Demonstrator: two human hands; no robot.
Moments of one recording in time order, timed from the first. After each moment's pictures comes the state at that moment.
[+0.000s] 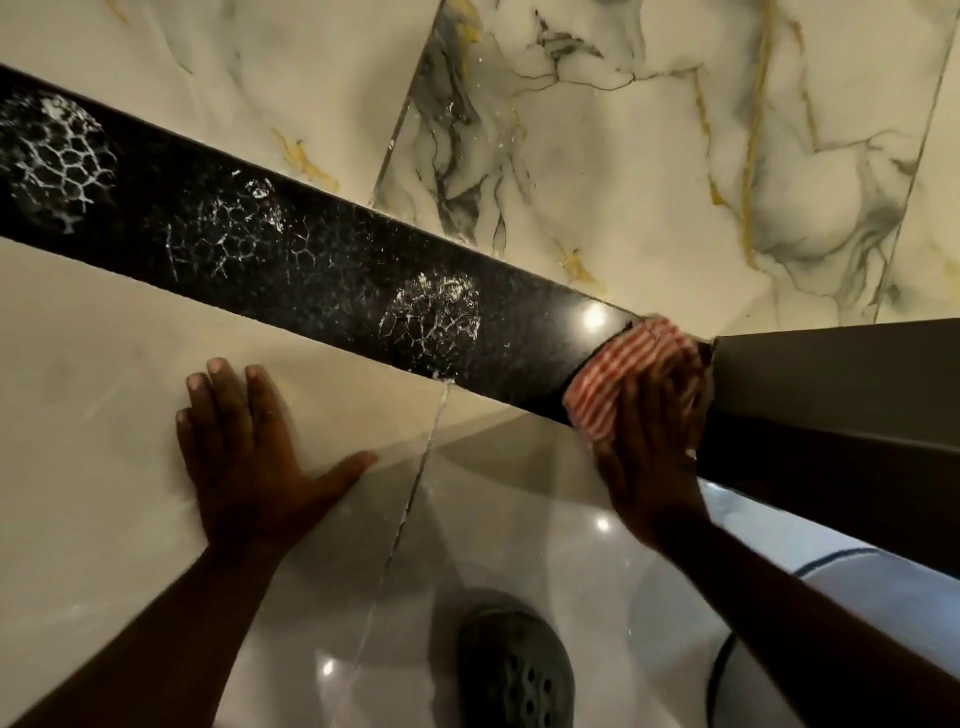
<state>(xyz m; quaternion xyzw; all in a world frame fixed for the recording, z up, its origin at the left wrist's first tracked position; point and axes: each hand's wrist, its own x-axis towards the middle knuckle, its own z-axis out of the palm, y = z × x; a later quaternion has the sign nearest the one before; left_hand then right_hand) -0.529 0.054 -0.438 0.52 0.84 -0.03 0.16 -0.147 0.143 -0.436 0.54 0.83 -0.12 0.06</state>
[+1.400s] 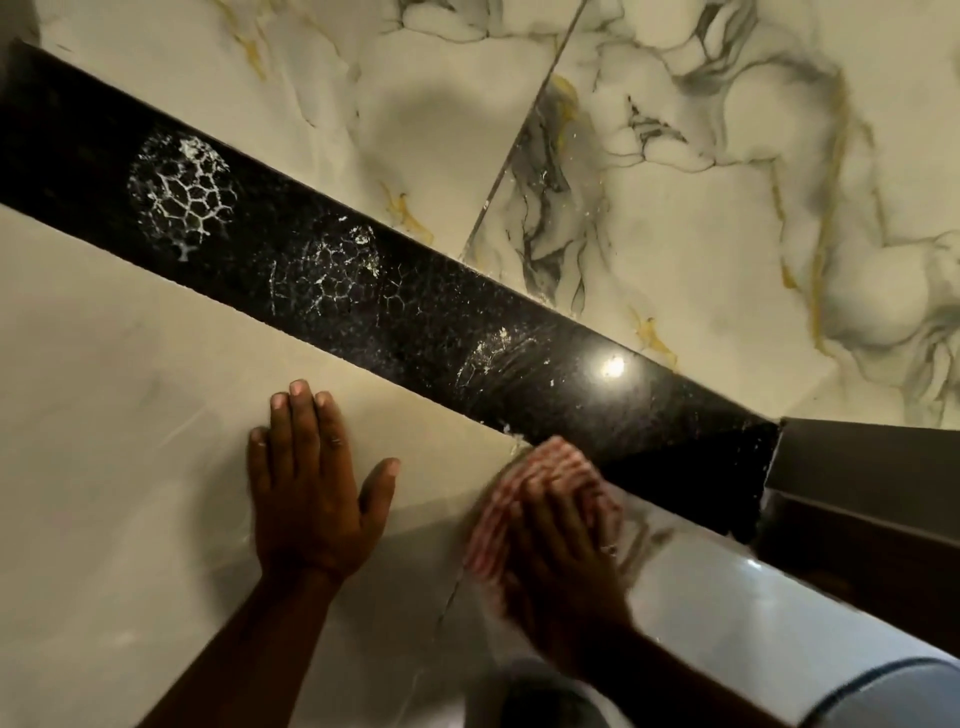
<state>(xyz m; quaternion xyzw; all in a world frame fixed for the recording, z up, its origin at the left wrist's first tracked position) -0.541 0.061 -0.454 0.53 0.84 0.01 0.07 -0.264 0.082 -0.442 0.38 0.90 -0.16 0.11</state>
